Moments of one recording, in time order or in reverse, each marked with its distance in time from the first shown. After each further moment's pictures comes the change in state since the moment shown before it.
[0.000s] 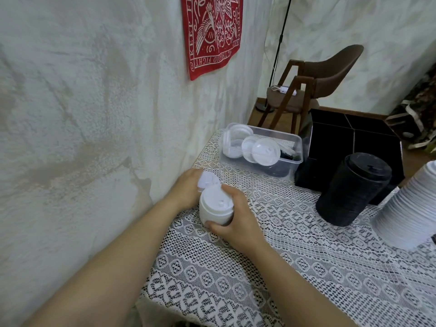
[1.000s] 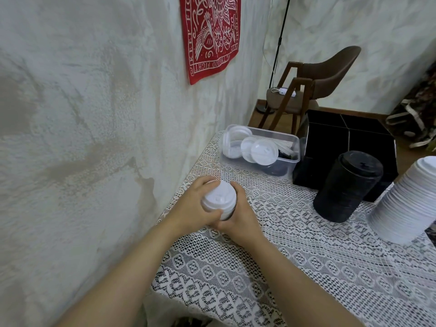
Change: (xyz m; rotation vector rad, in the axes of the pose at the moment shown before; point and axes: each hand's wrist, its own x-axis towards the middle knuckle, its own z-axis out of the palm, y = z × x) left_hand -0.077 0.044 -0.011 -0.304 0.041 0.124; right_hand 0.001 -0.002 -0.003 0.120 -0.012 0.119
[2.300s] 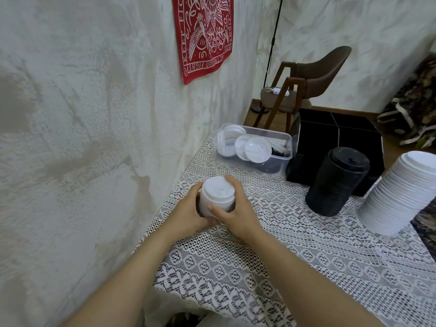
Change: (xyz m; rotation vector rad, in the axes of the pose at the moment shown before) left_hand -0.008 -0.025 0.016 -0.119 -0.053 -0.175; right_hand -0.002 -0.003 -0.007 0.054 0.031 -0.041
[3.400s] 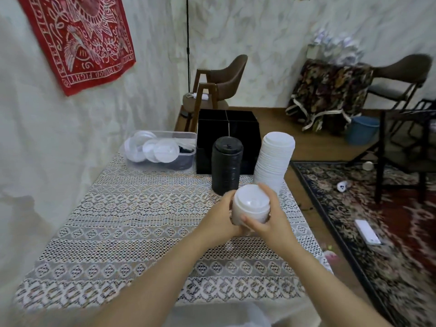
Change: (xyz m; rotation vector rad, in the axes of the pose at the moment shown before) left_hand -0.024 0.155 0.203 -0.080 -0.379 0.231; right_hand -0.164 0.029 -0.212 -0.067 0.401 0.072
